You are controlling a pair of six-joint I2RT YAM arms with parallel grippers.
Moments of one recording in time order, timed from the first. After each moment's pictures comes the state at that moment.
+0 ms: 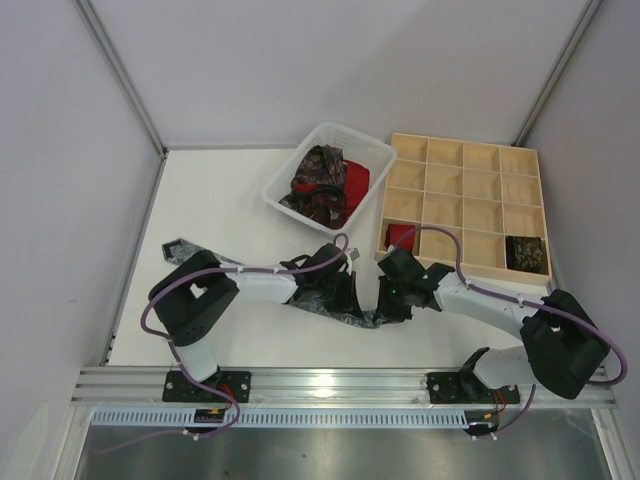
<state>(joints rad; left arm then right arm) -0.91 1.75 0.86 0.00 0.37 -0.81 0.75 1.33 0.69 -0.51 -0.12 0.84</state>
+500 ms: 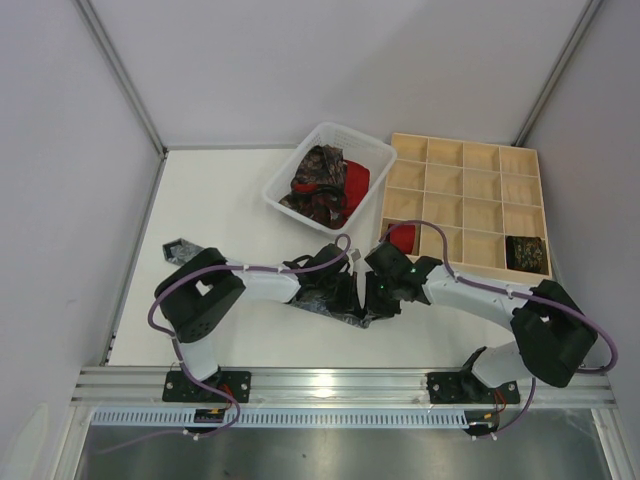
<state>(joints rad) -0.91 1.79 0.87 0.02 0.38 -0.81 0.80 1.39 0.78 -0.53 -0.14 0.84</state>
